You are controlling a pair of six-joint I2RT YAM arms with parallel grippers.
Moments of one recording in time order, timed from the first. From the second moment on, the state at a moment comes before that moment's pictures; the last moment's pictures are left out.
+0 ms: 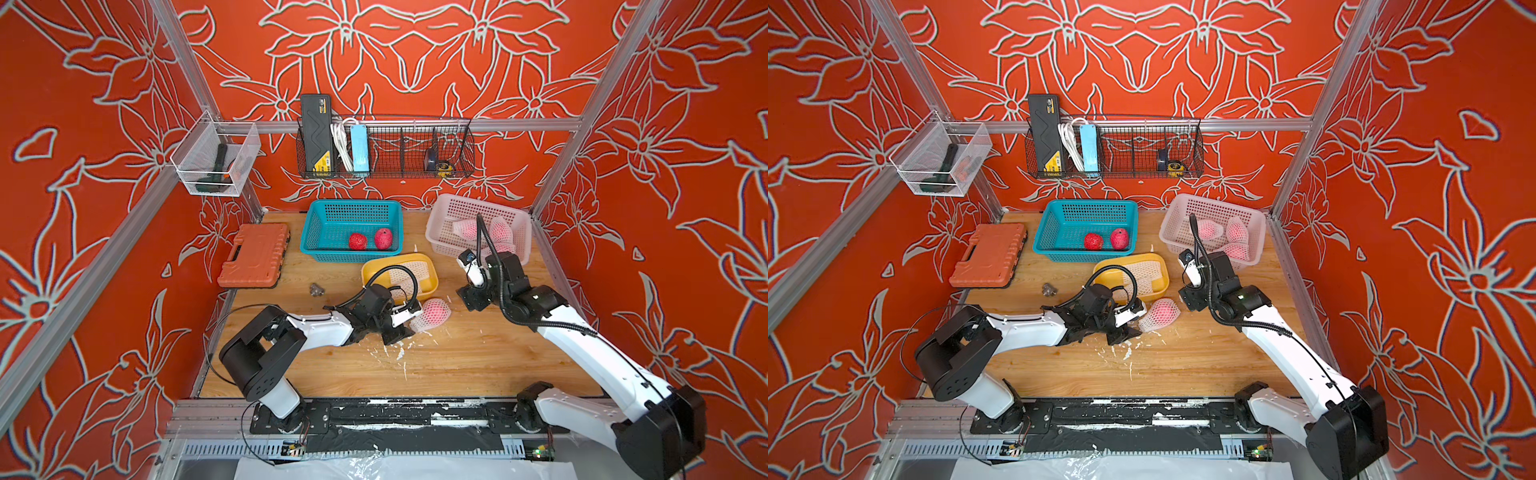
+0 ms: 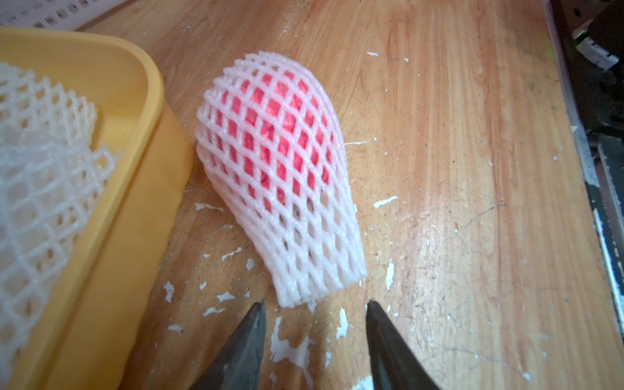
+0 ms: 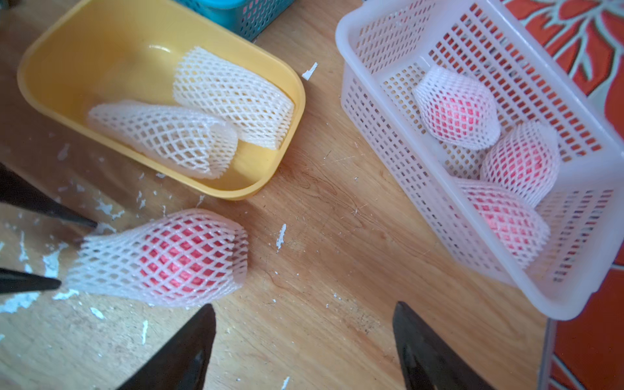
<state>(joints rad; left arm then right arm) -0.70 1.60 0.67 0.17 0.42 0.37 0.47 1.10 0.89 -0.59 0.05 -0.33</state>
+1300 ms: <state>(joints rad) -0.68 1.59 0.86 -0.12 0.53 0.20 0.49 0.86 0.53 -0.45 -0.46 -1.05</state>
